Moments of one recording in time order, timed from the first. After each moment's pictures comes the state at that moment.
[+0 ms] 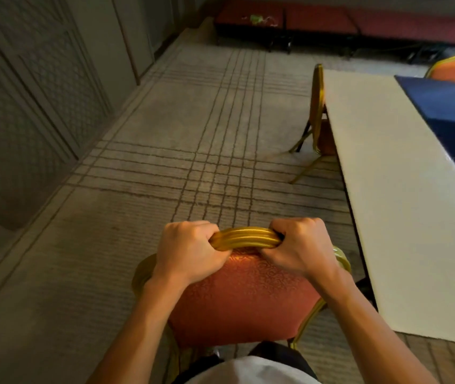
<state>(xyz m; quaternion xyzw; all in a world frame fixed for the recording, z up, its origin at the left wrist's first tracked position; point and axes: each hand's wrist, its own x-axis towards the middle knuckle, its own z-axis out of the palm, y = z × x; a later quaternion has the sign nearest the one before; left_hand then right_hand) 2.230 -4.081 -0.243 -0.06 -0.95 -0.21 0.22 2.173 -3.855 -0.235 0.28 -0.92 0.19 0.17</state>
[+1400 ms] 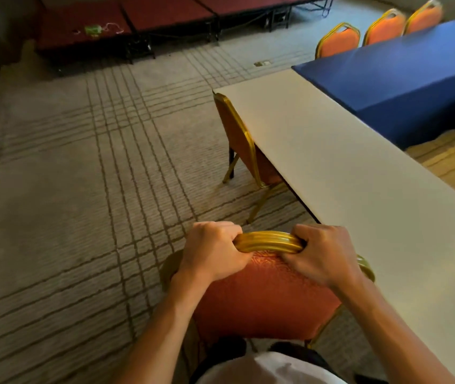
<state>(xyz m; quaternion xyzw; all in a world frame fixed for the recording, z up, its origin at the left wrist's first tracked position) 1.500 -4.054 -0.266 -0.35 -0.89 -0.27 0.12 1.595 -3.846 -0.259 -0.03 -0.97 0.14 0.20</state>
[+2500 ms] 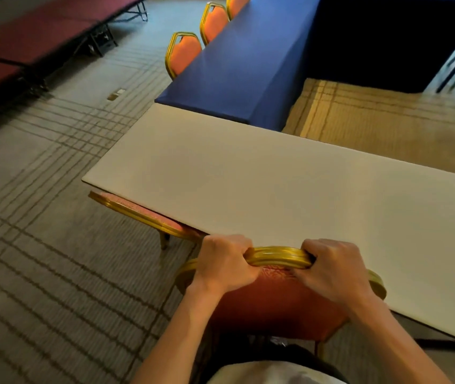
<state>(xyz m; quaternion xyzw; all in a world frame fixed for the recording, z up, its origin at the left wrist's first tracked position) 1.214 -3.786 -0.284 -0.63 -0.73 -0.26 0.00 1.420 -3.692 -0.289 -0.38 -0.90 0.07 0.23</state>
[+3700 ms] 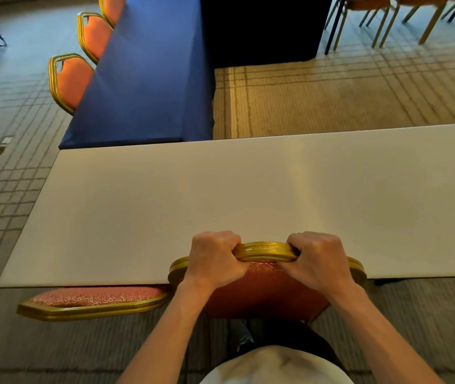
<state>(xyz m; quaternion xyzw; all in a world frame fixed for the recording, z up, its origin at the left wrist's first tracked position) 1.134 -3.648 -0.315 -0.77 -0.59 -0.22 -0.08 1.361 -3.640 -0.324 -0.54 -0.81 0.01 0.24</state>
